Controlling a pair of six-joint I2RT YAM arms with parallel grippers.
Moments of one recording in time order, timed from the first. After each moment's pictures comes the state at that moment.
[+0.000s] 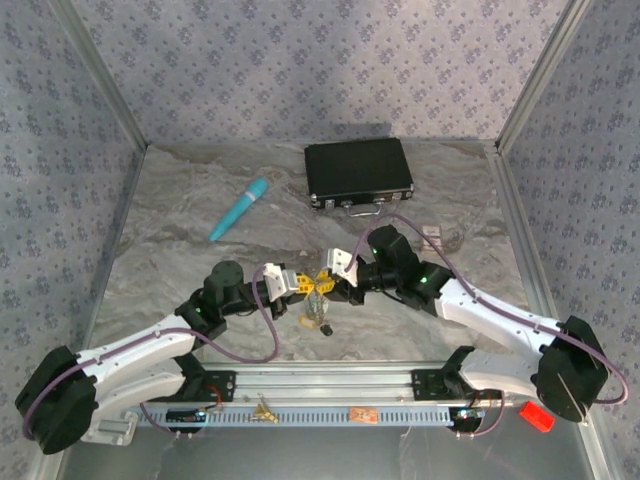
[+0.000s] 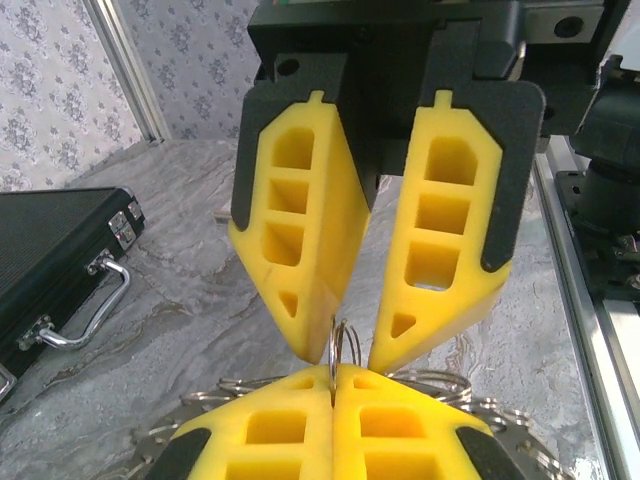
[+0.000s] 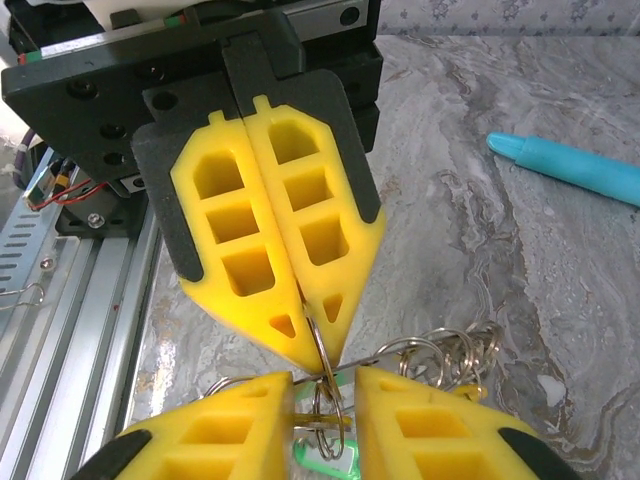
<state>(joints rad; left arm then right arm) -0.81 0.92 0.34 0.41 0.48 0.21 0.79 1.14 0.73 -0.12 -0.58 -0.42</state>
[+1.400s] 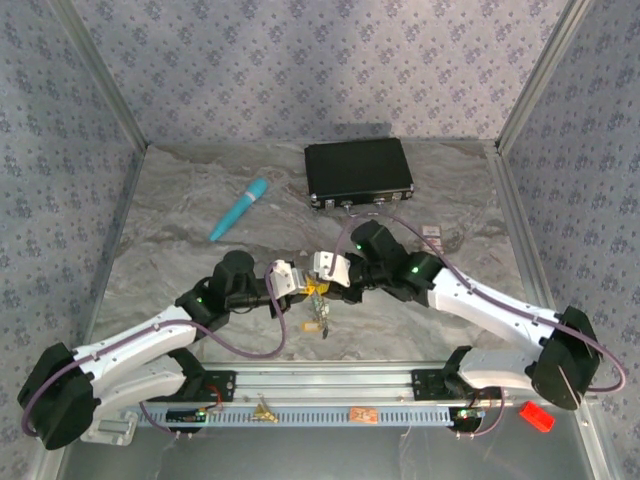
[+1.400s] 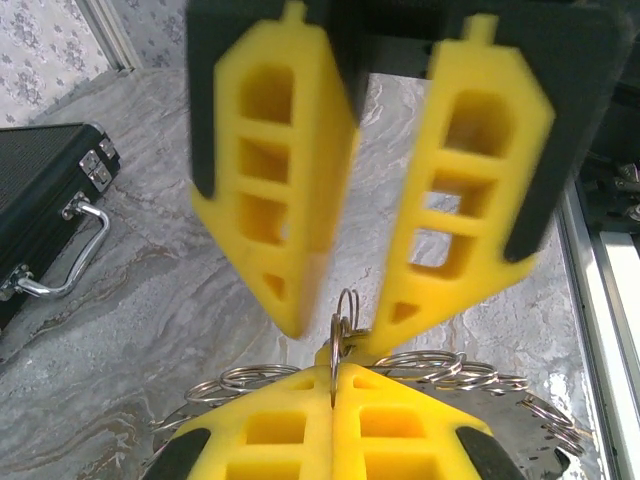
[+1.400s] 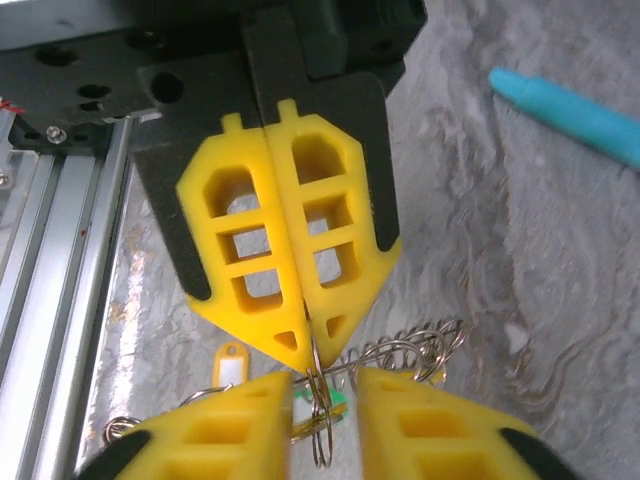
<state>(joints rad) -0.81 0.96 0.46 0.13 0.46 0.32 0.85 1.19 0.88 -0.38 -0.43 -0.54</state>
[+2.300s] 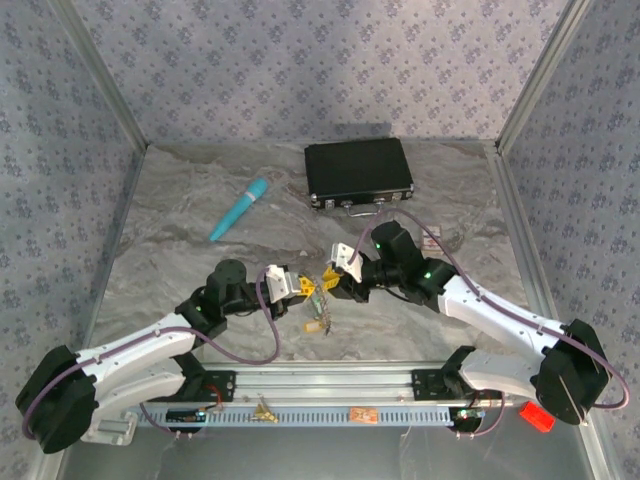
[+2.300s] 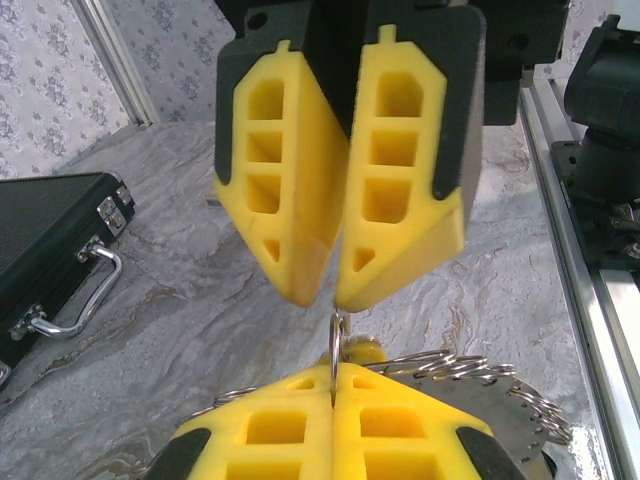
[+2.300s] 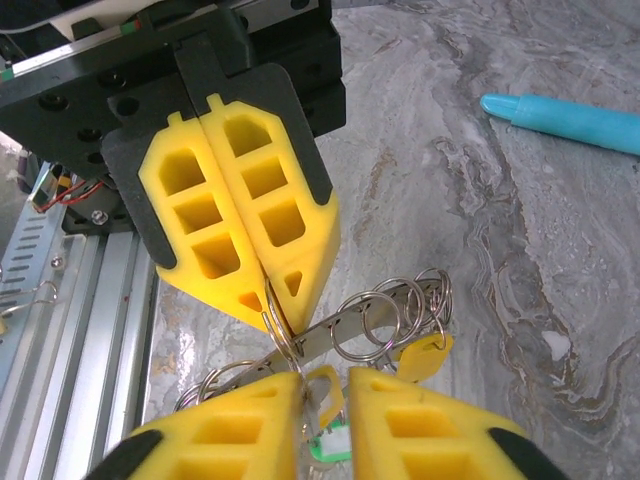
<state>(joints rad) -0.81 0.93 0.36 0.33 0.48 0.27 0.75 1.13 0.76 -0.22 -0.60 -0.37</state>
